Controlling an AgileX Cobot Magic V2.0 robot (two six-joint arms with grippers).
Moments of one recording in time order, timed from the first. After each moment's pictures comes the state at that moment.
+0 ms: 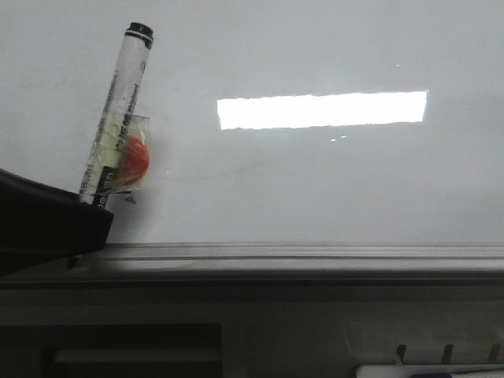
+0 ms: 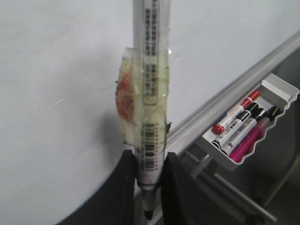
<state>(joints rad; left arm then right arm) -0.86 1.04 -0.24 0.04 -0.31 -0.09 0.24 0.31 -0.33 0.59 0.67 -0.50</state>
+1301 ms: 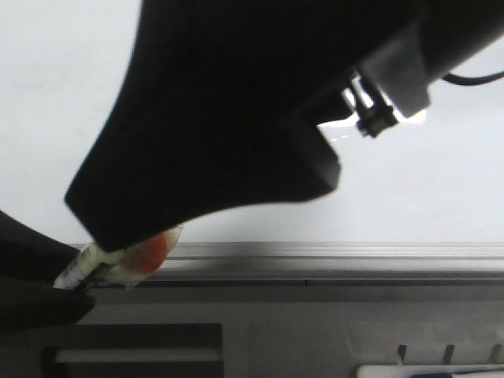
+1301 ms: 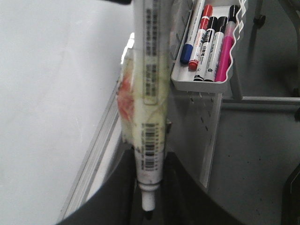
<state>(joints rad) -0.86 0.98 -0.24 0.66 -0.18 -0.09 0.88 1.22 -0.80 0.79 0.44 -0.97</state>
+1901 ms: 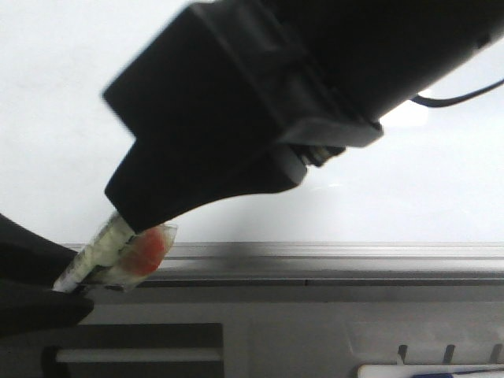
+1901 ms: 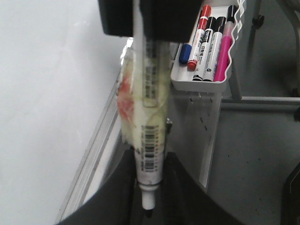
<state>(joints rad) -0.86 0.98 -0.23 0.66 -0.18 -0.09 0.89 1.27 -0.80 0.79 0.37 -0.98</state>
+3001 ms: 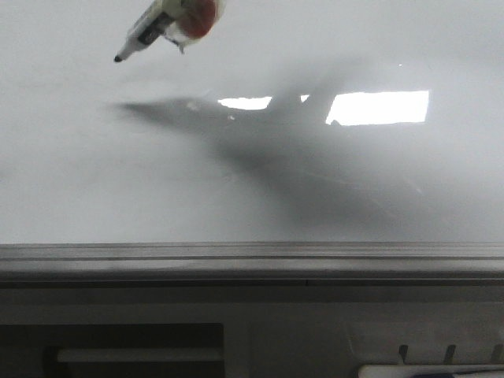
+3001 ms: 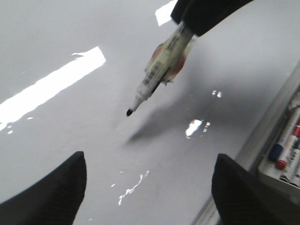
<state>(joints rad) -0.66 0.58 -0.23 0.41 -0.15 -0.09 0.69 1.19 -0.94 0.80 0.31 -0.98</state>
